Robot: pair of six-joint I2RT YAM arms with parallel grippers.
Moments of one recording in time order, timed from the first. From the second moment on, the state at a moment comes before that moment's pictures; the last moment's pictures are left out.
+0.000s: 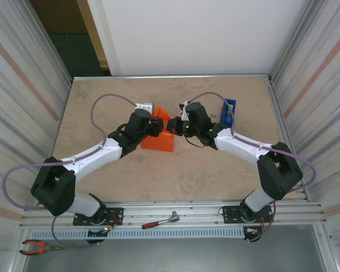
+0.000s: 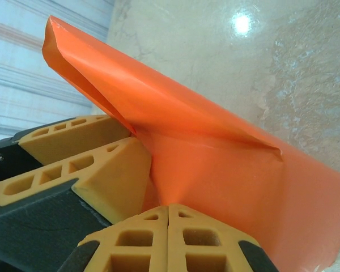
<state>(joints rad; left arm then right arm) -0.67 1.42 0.91 -0.07 -0.22 -0.39 0.68 1.57 1.03 -0.01 -0.29 0.85</state>
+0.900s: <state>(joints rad) -0.77 1.50 0.89 -0.01 -0.50 -0.33 0.43 1.80 1.38 -0.13 -0.47 0.87</state>
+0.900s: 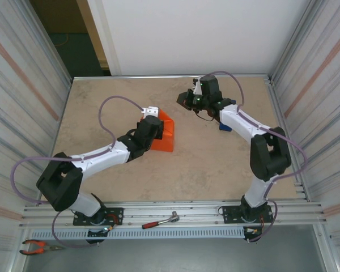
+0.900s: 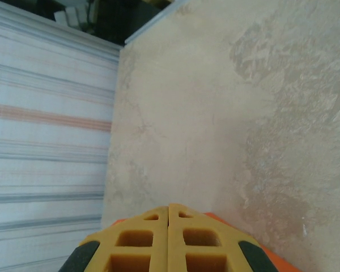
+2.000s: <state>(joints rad) -0.78 1.51 0.89 -0.02 -0.53 -0.36 0.55 1.85 1.37 -0.20 -0.57 0.88</state>
